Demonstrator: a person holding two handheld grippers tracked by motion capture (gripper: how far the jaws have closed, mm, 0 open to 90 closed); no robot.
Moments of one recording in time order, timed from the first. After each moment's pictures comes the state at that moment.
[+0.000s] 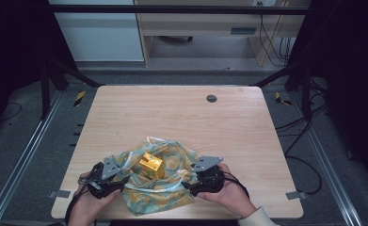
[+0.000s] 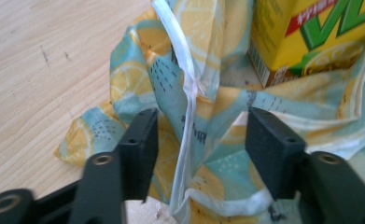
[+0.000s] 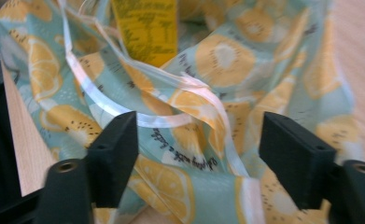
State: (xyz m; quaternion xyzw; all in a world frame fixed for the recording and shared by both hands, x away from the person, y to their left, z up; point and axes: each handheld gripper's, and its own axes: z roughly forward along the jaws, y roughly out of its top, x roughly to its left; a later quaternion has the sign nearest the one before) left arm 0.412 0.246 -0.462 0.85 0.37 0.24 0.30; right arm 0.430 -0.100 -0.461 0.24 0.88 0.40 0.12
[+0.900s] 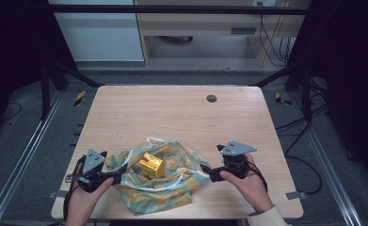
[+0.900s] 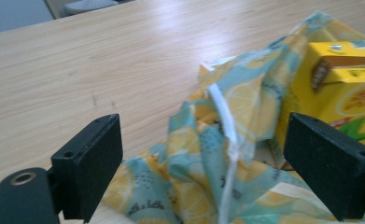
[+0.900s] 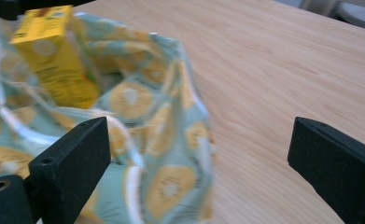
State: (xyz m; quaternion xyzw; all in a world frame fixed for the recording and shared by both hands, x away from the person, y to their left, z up) left arm 0.418 0.267 -0.441 0.75 0.43 0.27 0.42; right arm 0.450 -0.165 -0.436 0.32 0.80 0.47 0.18
